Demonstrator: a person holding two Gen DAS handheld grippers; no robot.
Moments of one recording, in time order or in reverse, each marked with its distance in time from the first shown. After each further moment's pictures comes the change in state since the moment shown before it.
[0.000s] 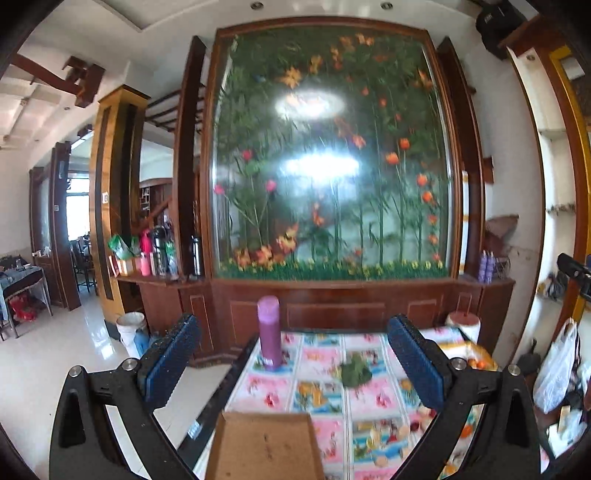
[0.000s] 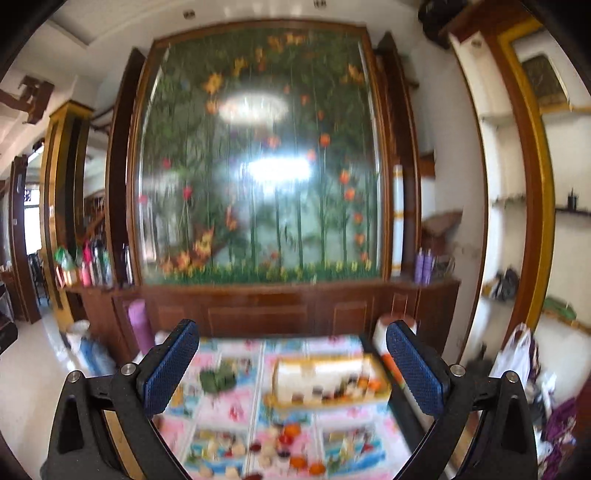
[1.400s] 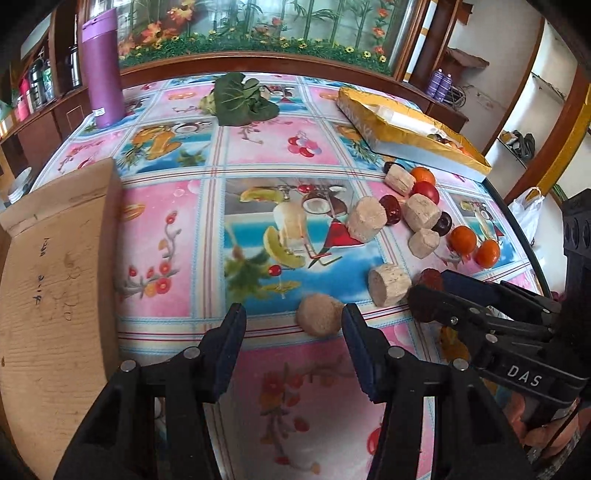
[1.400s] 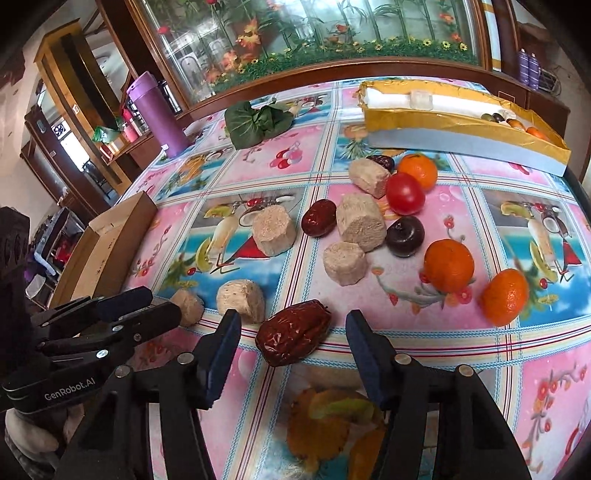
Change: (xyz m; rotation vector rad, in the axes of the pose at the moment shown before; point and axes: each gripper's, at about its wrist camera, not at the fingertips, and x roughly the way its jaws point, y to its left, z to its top) left arm 0.227 -0.131 -0.326 0.029 0.833 -0.363; right arm 0.203 0.034 -0.337 0.111 0.799 0.398
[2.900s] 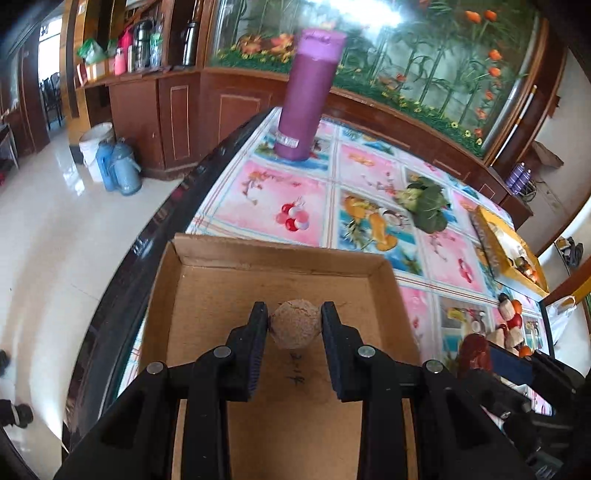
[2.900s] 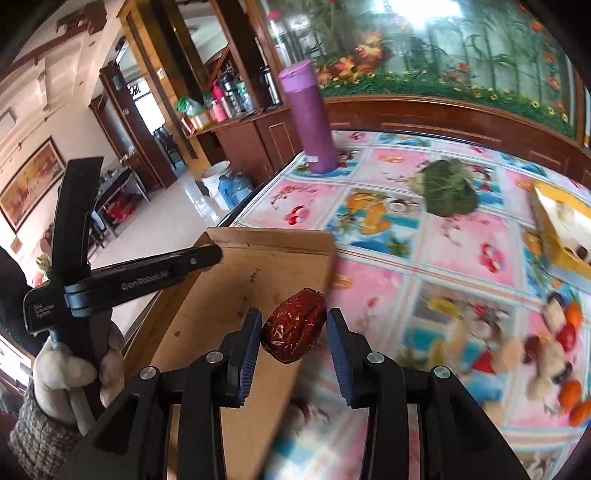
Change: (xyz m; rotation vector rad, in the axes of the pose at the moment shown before) left arm -0.075 0.223 0.043 -0.324 -0.103 0.153; right arm 0.023 0.213 0.064 -0.266 -0.002 0.198
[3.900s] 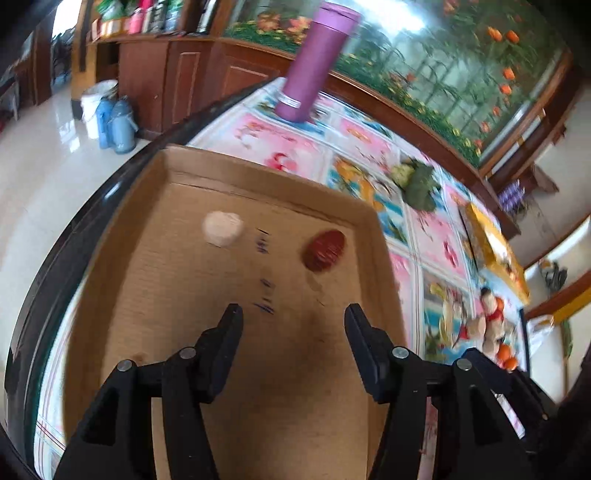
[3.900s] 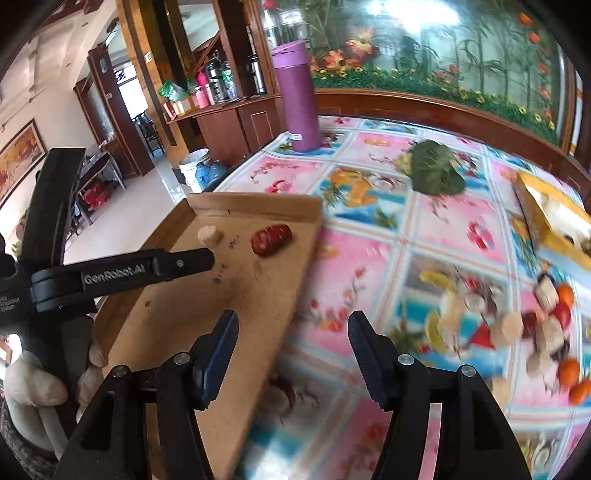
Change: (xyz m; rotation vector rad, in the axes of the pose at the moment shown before) left arm 0.002 -0.018 -0.051 -0.096 0.037 -0.069; right arm 0.005 -0.010 -0.041 -0.003 0.012 -0.118
